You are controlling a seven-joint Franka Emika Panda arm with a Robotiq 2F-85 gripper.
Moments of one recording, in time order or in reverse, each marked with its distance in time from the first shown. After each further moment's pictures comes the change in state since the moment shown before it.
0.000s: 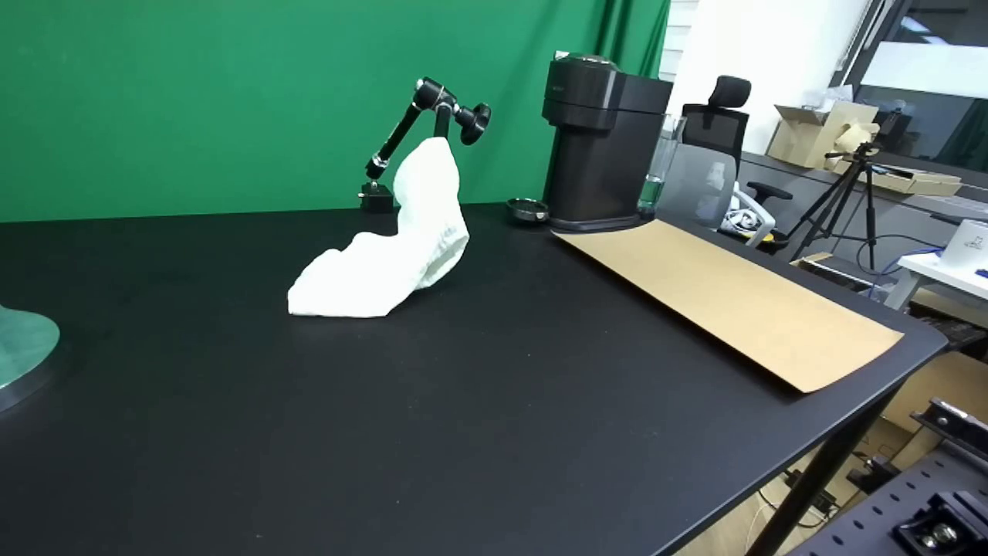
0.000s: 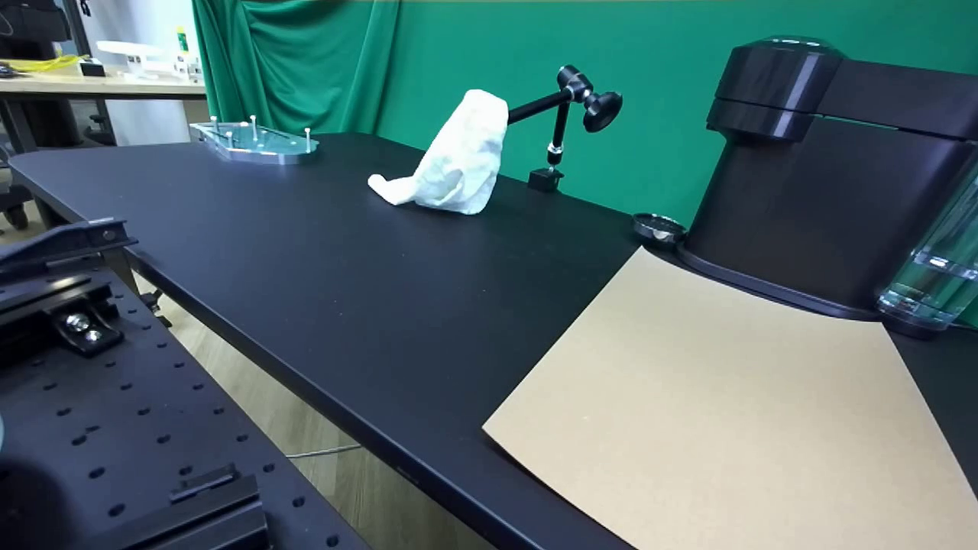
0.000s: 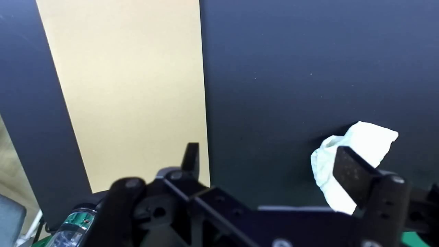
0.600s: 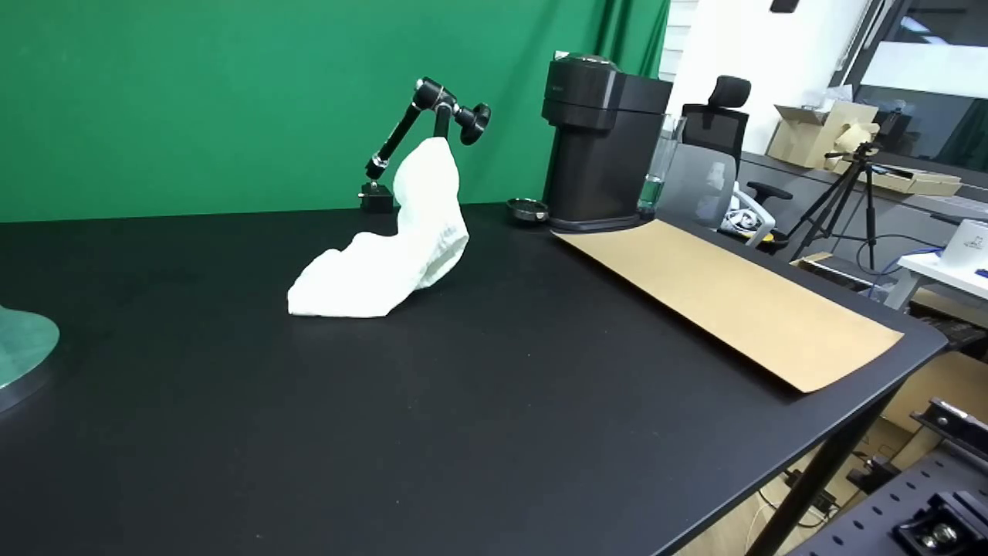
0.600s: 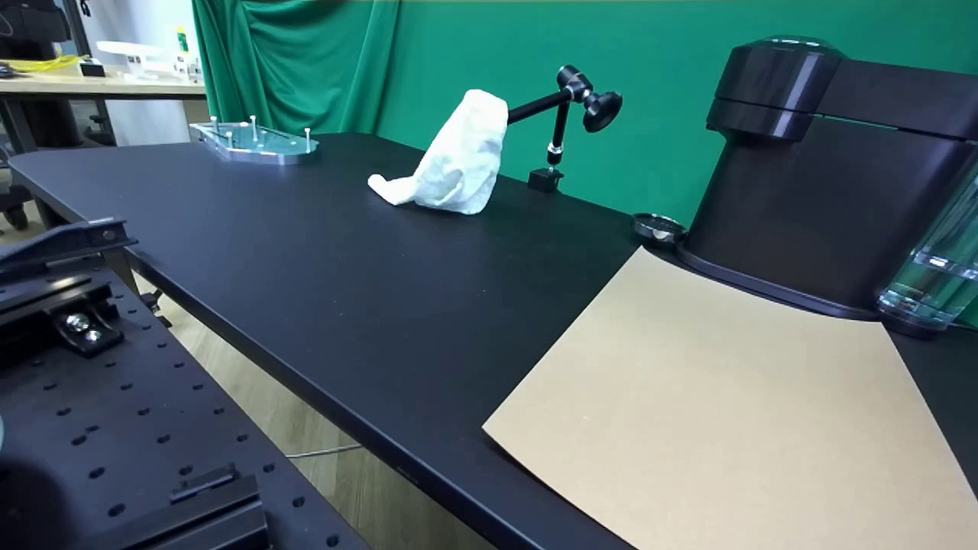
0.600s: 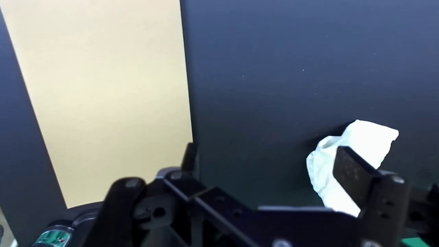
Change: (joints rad) arm 0.011 0.130 0.037 -0.006 0.060 0.091 0.037
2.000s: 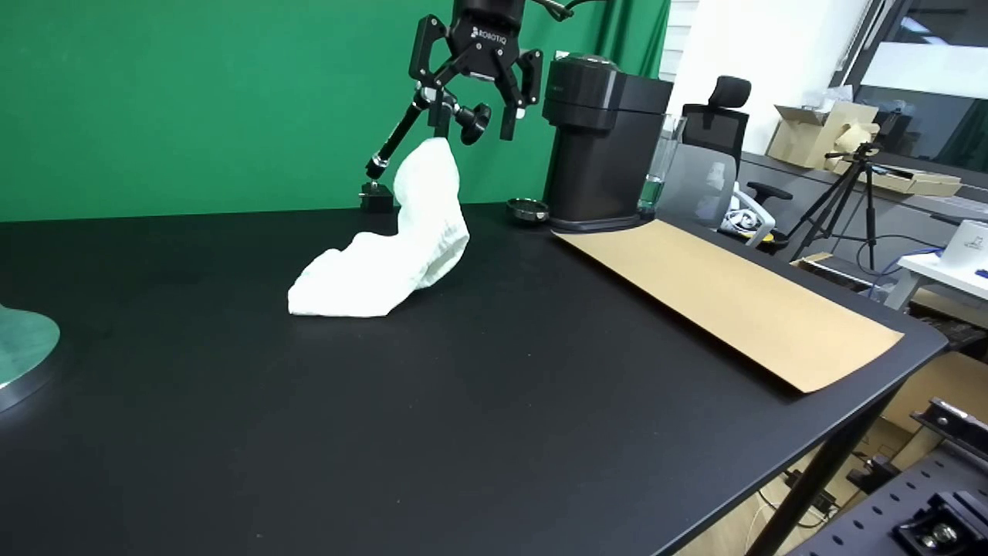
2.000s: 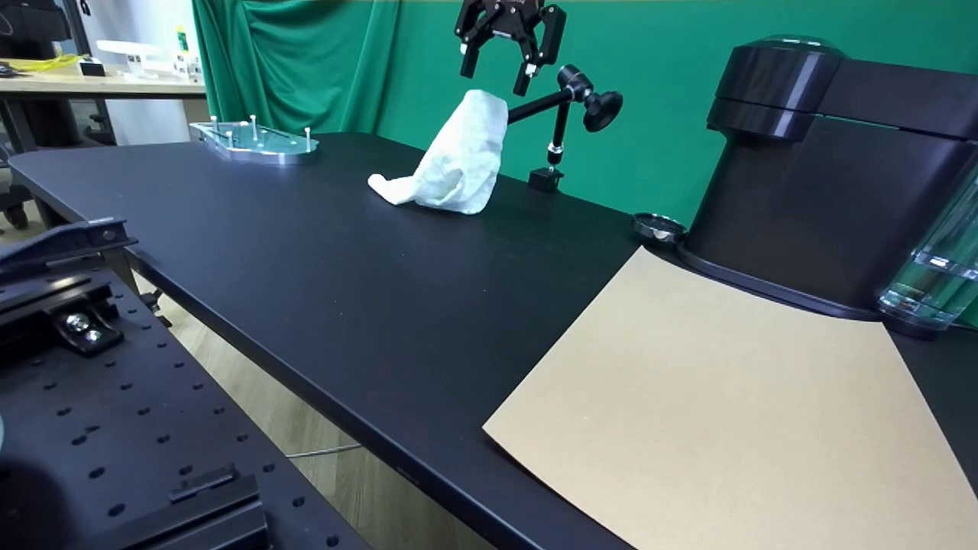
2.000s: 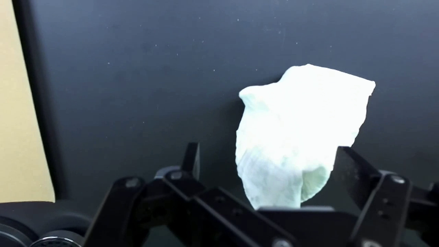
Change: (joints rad) arm 0.130 0.765 0.209 0.493 0.108 0.127 0.258
